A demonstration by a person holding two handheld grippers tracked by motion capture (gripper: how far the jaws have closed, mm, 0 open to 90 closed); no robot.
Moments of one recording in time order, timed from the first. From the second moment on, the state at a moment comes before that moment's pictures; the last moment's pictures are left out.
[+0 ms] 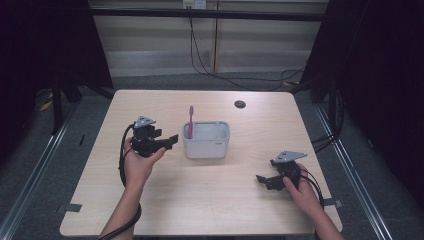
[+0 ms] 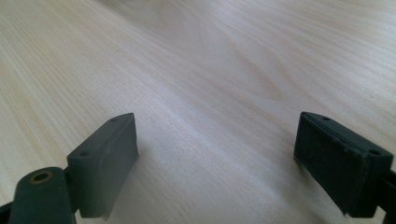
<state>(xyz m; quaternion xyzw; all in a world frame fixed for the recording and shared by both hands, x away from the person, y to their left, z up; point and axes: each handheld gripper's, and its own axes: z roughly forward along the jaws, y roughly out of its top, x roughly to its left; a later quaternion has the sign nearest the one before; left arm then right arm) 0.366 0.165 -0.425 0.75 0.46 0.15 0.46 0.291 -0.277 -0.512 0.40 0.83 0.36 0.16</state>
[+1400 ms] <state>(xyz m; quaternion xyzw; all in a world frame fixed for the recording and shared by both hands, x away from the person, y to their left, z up) 0.349 0.202 -0.457 0.76 0.46 0.15 0.44 0.291 -0.277 -0.512 0.40 0.83 0.36 0.16</state>
